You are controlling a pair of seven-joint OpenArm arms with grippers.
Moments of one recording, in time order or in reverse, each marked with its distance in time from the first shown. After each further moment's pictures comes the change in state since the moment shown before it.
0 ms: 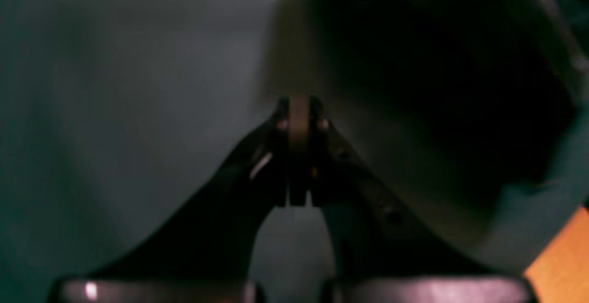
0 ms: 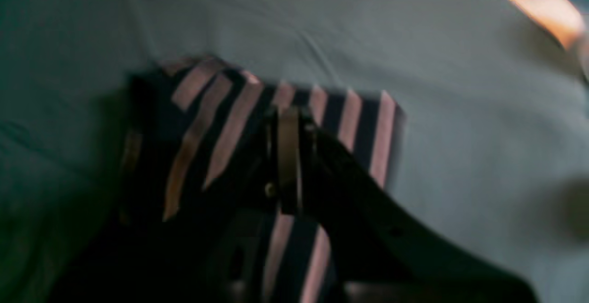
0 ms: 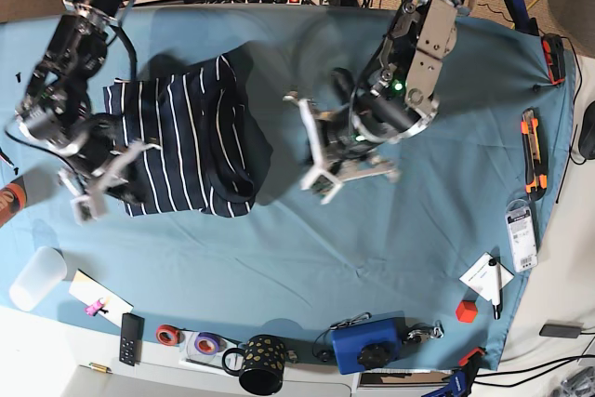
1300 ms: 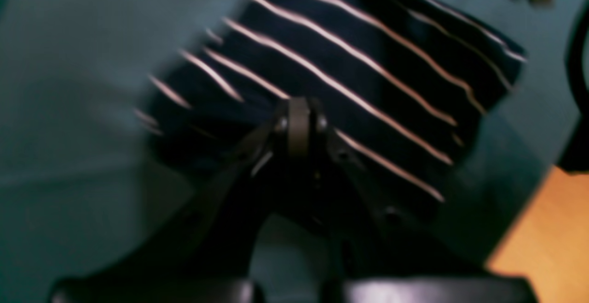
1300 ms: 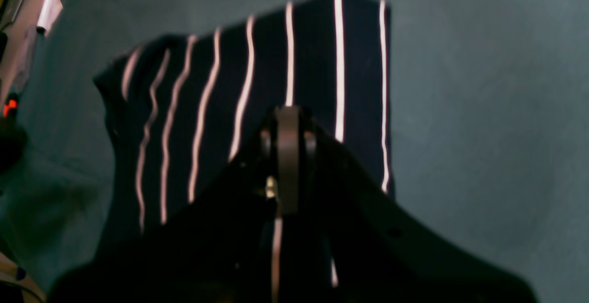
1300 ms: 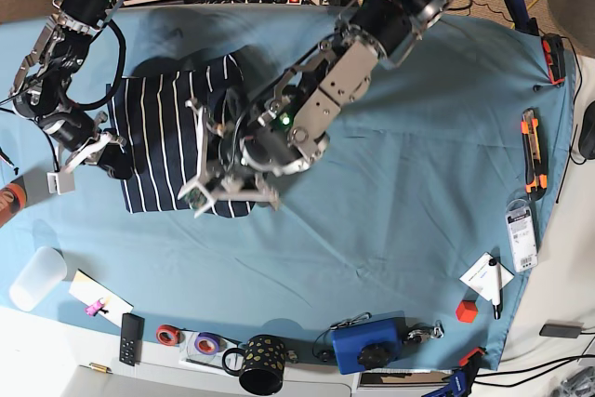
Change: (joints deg) left arm -11.4 11.2 15.9 -16.3 1.0 3.9 3.5; right arm 2.3 2.1 7.9 -25.2 15.0 3.4 0.4
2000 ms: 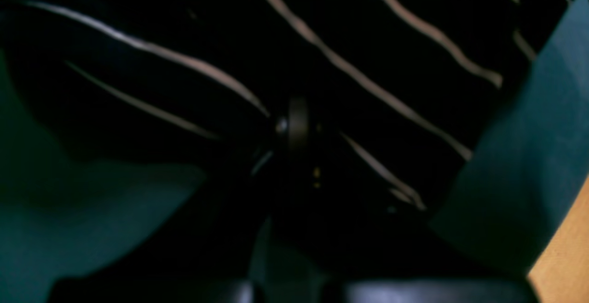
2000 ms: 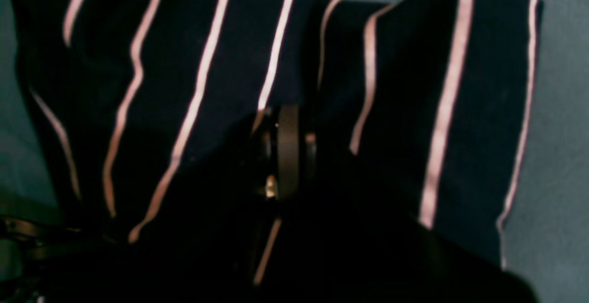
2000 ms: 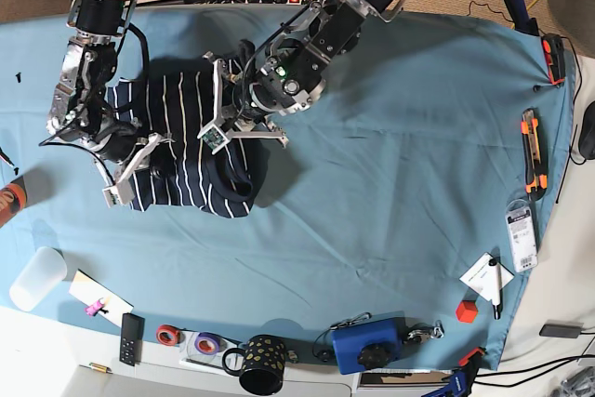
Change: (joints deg) left arm 9.4 0.0 0.1 -10.5 9.2 -0.4 -12.3; right arm 1.7 0.2 -16.8 -4.1 -15.5 0.2 10.2
